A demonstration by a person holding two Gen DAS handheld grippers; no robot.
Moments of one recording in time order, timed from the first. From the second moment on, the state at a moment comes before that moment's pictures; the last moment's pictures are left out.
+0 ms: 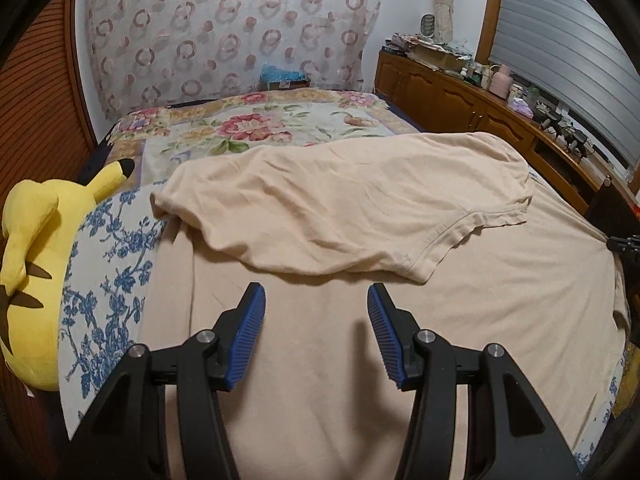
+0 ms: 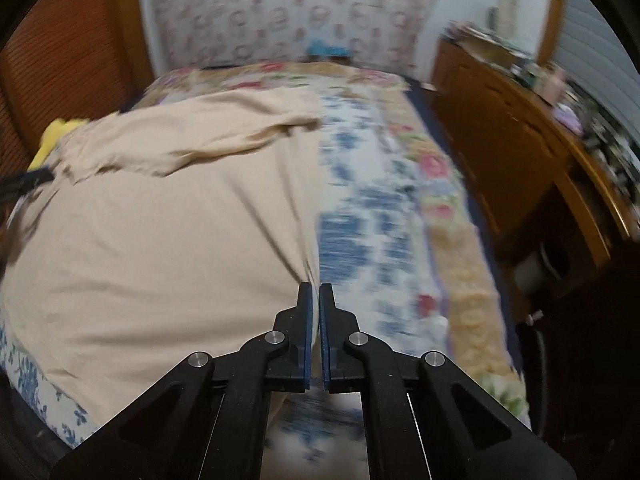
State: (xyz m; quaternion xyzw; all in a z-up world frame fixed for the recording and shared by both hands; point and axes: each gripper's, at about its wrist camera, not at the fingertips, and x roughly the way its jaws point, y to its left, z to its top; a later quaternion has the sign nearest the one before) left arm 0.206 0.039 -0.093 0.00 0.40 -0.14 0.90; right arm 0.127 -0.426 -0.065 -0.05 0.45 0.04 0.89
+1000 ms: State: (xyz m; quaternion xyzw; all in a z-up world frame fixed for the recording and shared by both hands) left arm 0.234 0.076 -0.084 -0.05 0.41 -0.08 0.91; right arm 0.275 -0.384 -0.064 0.01 0.44 0.12 0.89
